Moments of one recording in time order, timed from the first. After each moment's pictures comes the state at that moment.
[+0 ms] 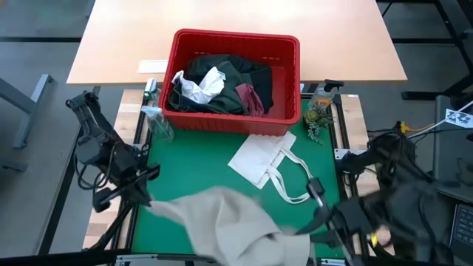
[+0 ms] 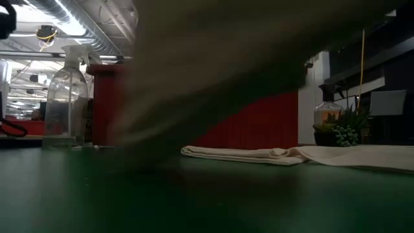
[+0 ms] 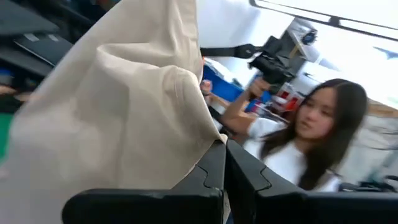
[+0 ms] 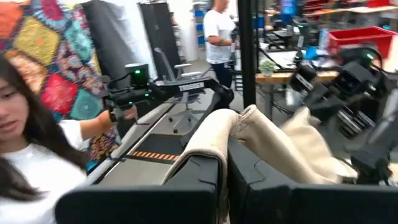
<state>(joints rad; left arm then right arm) -0.91 0.77 0.85 0.04 -0.27 -0.56 0.79 1.74 2.35 -0.66 0.47 0.22</state>
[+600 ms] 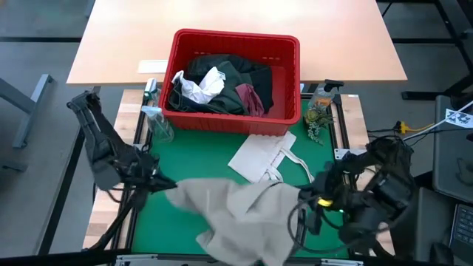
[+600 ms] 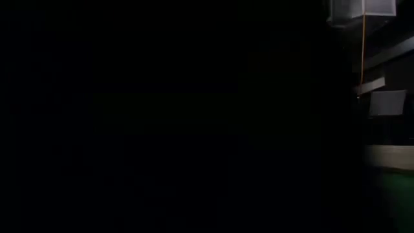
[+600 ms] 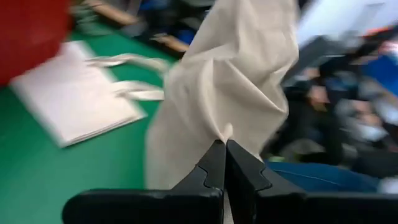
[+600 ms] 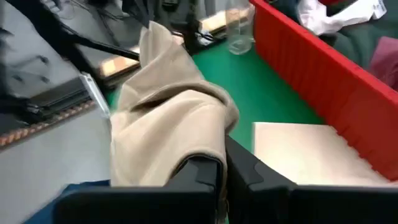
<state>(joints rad) -0.91 0.86 0.85 -0.45 -0.78 -0.87 0.77 1.75 2.27 -1.54 0.83 1.13</state>
